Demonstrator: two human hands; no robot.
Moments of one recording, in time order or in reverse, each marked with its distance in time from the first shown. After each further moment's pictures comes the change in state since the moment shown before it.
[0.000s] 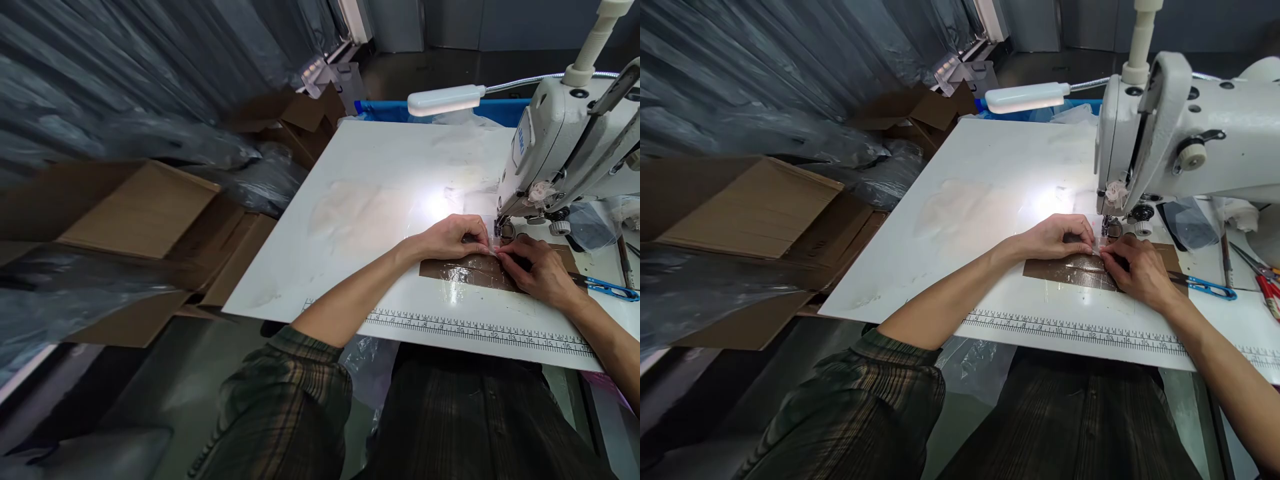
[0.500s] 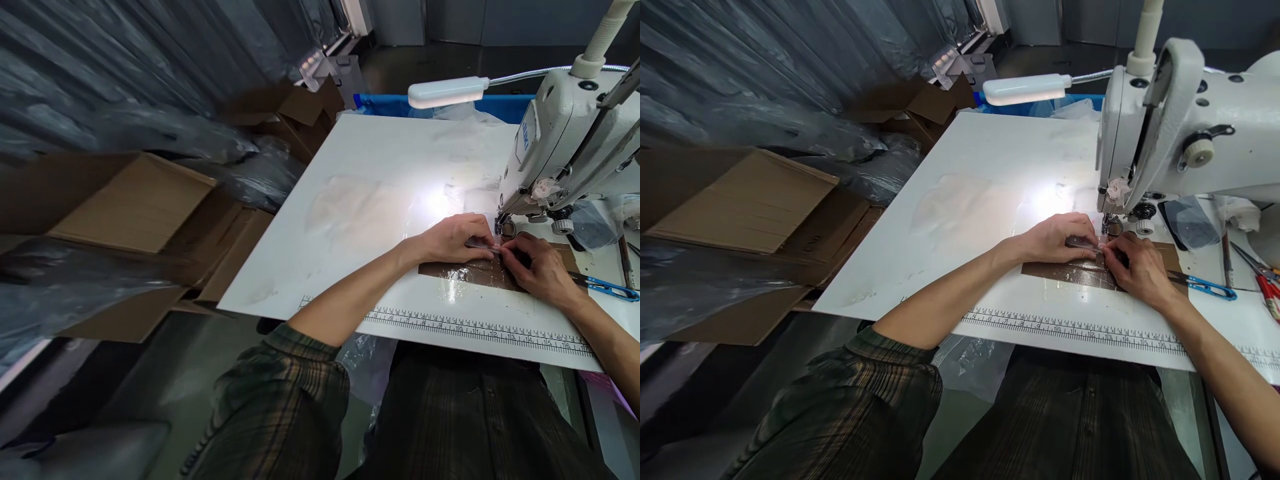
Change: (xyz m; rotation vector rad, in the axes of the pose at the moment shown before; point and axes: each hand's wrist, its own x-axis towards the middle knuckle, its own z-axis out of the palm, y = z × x) left_hand -0.001 -0.001 0.005 0.223 0.028 0.120; right_hand 0.005 -0.005 -0.003 0.047 -0.006 0.119
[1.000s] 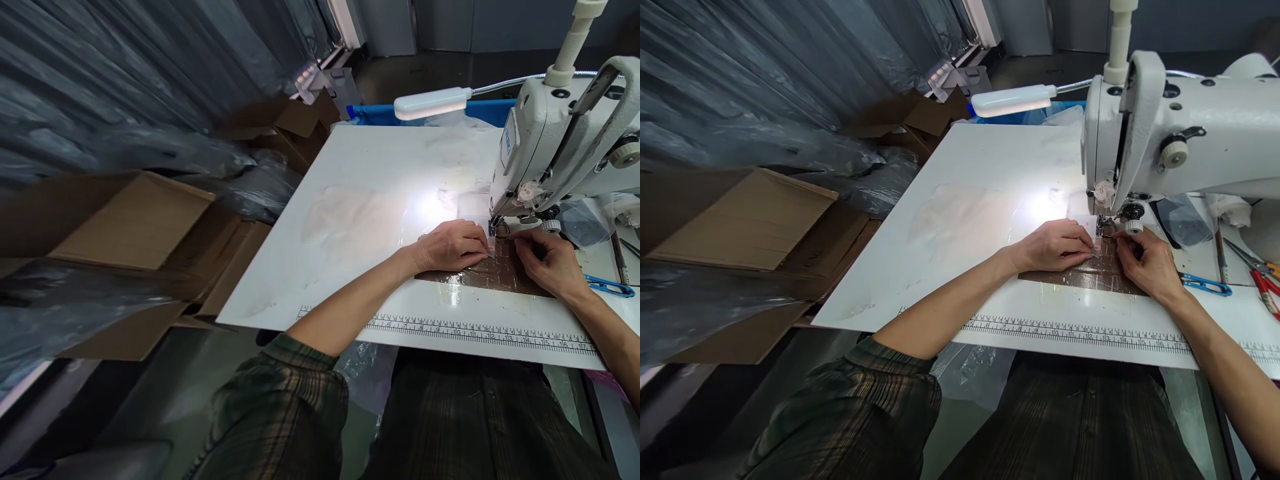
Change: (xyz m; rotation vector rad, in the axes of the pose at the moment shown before) left_hand 0.000 -0.006 0.013 0.334 0.057 0.230; right_hand -0.002 0.007 -0.009 0.113 0.165 0.207
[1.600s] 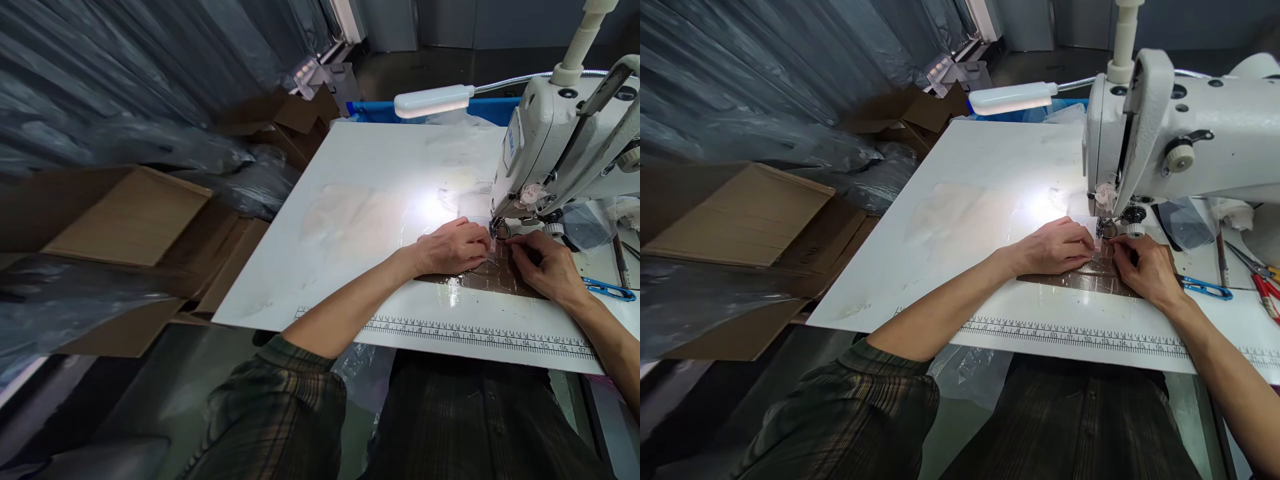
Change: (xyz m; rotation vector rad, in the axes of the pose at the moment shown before) left_hand 0.002 0.005 -0.008 0.124 -0.111 0.048; right_hand -0.003 0.004 0.002 -0.110 -0.051 -0.043
